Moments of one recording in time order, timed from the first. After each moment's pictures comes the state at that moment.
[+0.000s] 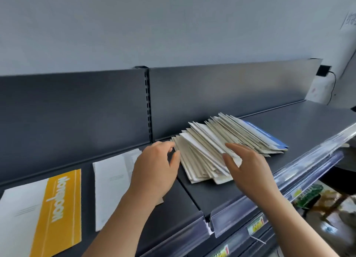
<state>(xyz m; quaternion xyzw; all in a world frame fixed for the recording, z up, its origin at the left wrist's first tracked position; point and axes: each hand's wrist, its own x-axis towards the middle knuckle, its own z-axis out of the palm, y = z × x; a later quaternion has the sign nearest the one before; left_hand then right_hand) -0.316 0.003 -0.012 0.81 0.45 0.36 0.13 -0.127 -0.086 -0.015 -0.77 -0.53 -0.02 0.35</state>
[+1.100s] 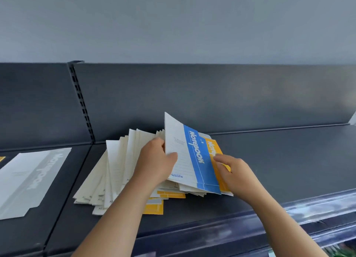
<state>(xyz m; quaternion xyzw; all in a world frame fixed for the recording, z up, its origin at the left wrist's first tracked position) -0.025 0.018 -0.019 0.67 0.61 0.34 0.24 0.177 -0.014 -0.048 -0.69 -0.64 0.17 0.30</state>
